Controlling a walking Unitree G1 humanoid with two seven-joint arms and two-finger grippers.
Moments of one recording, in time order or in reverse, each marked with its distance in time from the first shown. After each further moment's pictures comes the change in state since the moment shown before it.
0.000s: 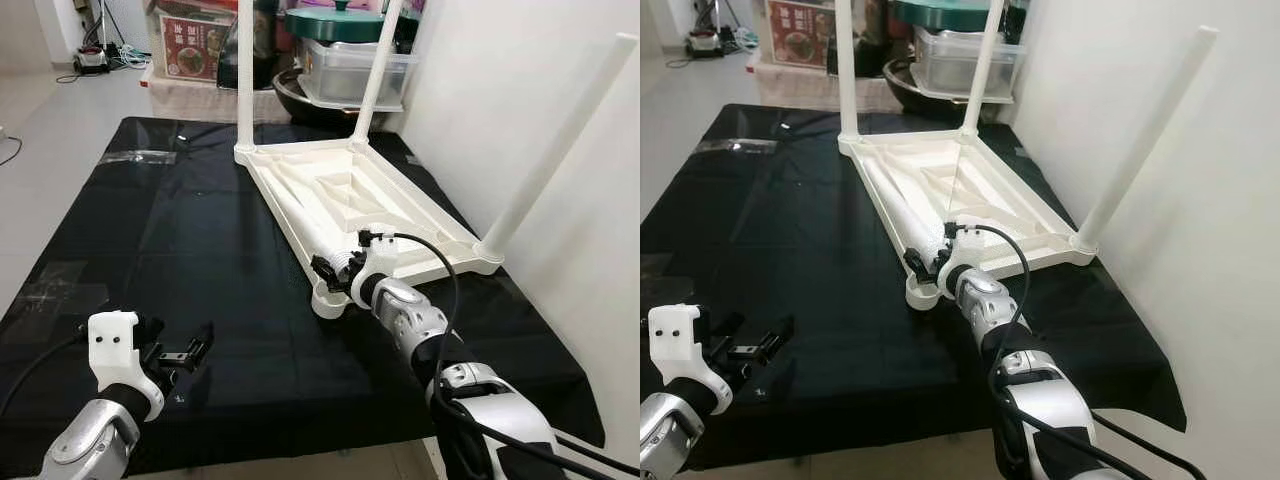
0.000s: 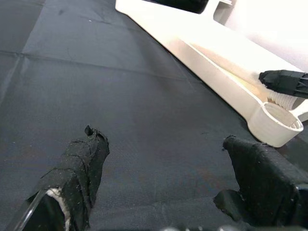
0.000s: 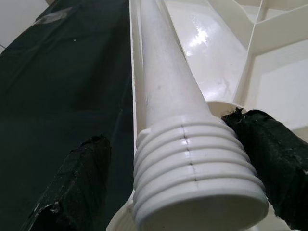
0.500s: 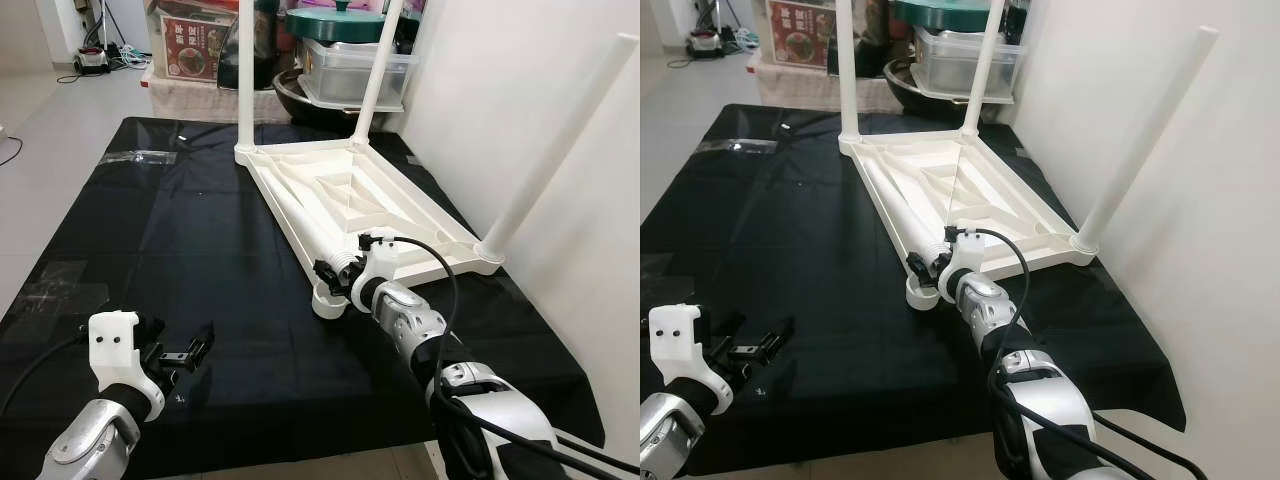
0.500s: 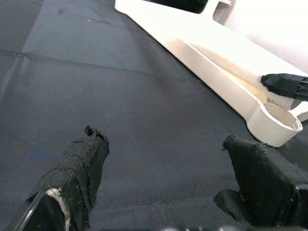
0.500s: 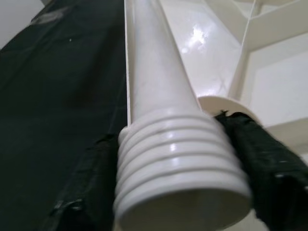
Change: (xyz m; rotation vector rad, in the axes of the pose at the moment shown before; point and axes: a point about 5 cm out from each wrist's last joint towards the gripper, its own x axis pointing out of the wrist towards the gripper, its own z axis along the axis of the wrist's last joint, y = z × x) left arm 0.000 0.000 0.000 -0.001 0.001 -0.002; right arm 0.000 -0.002 -0.003 0.014 -0.017 -0.019
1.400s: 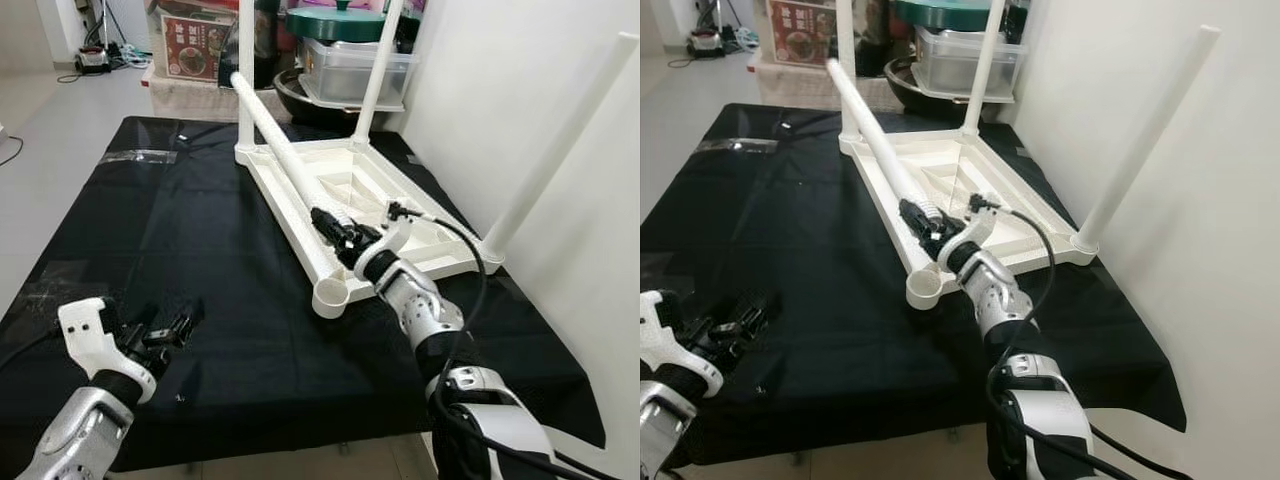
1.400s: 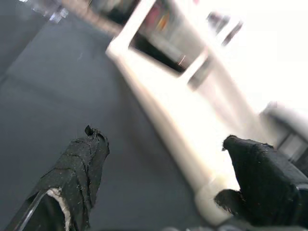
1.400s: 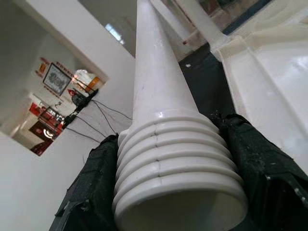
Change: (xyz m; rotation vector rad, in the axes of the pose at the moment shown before) left arm 0.009 -0.001 0.032 -0.367 -0.221 -0.069; right arm -0.017 0.003 0.038 0.407 -0.271 0.346
